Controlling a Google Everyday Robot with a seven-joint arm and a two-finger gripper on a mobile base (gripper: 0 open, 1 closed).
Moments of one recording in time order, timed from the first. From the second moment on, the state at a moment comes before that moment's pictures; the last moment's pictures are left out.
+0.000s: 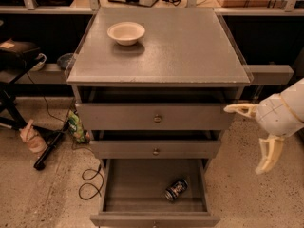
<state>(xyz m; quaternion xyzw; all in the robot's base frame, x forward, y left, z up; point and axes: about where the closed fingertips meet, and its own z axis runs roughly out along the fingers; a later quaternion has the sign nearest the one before) 0.459 -0.240 0.778 -0.75 0.60 0.16 0.24</state>
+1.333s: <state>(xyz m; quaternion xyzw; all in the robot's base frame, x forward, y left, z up) 0.485 -0.239 0.661 -0.67 0.66 0.19 0.28</state>
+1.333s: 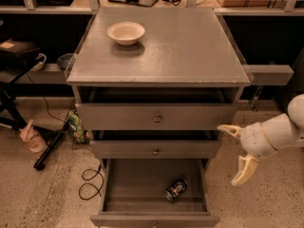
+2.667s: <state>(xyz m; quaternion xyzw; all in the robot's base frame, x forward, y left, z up) 0.536 -0.228 0.535 -0.60 0.71 0.14 0.34</state>
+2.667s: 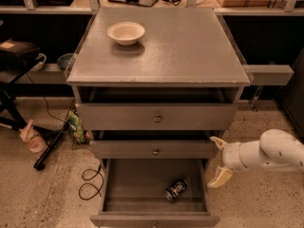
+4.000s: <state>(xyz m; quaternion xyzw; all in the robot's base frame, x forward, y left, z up) 0.527 -0.231 0.487 -0.57 0.73 0.11 0.36</state>
